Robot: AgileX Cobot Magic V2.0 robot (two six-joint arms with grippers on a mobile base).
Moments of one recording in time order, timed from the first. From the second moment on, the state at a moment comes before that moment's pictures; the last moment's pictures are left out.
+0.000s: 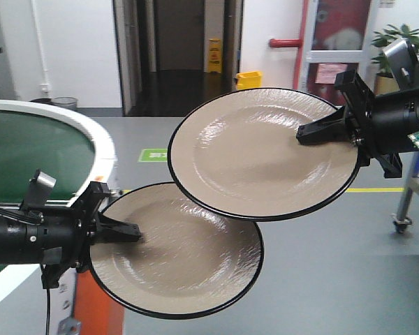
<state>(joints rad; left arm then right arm) -0.09 1.54 -1.14 -1.30 0.82 0.37 -0.04 1.61 -1.69 1.01 1.07 -0.17</state>
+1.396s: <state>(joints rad) -0.09 1.54 -1.14 -1.30 0.82 0.37 -0.04 1.61 -1.69 1.01 1.07 -0.17</state>
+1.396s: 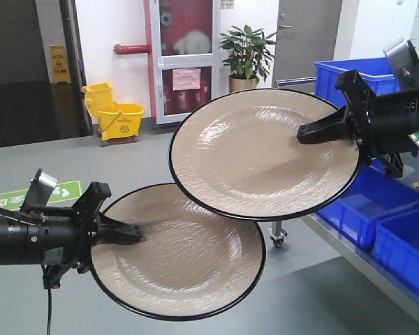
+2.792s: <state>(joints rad) -0.09 1.54 -1.14 -1.30 0.81 0.37 -0.04 1.61 -1.69 1.01 1.07 -0.17</state>
